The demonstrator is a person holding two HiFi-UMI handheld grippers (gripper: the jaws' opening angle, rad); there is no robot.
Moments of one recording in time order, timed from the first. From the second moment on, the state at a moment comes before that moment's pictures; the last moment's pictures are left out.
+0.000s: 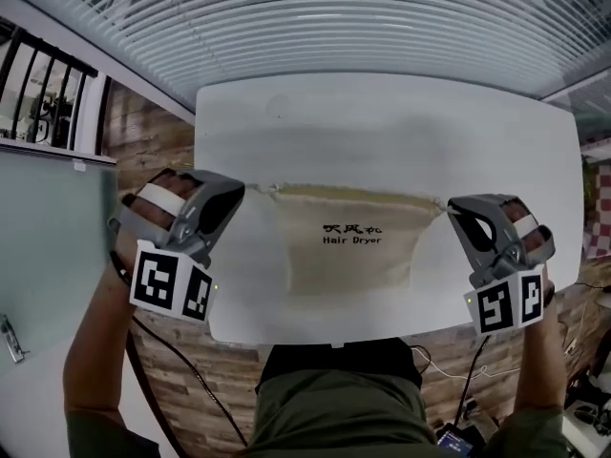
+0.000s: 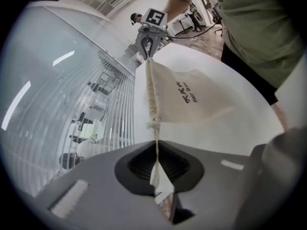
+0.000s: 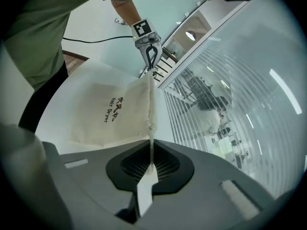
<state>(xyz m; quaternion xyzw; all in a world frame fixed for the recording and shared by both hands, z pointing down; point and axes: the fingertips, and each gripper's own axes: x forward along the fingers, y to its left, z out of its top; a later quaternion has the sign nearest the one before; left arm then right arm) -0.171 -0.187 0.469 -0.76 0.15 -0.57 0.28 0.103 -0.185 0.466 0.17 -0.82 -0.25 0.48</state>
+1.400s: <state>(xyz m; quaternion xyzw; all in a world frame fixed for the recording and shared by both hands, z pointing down) -0.244 -0.261 0.410 -0.67 0.25 -0.62 0.33 0.110 -0.287 0.438 0.27 -0.75 -0.39 0.46</state>
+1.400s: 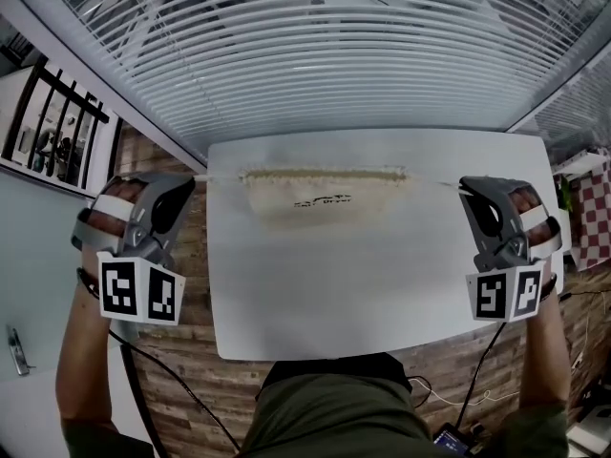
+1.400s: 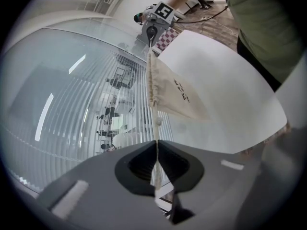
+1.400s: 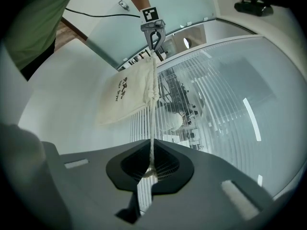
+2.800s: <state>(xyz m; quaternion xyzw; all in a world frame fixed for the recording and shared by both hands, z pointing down) -0.292 -0.286 0.382 -0.66 0.34 -0.60 0.29 0.184 -0.337 0.433 0.36 -0.72 -0.34 0.48</state>
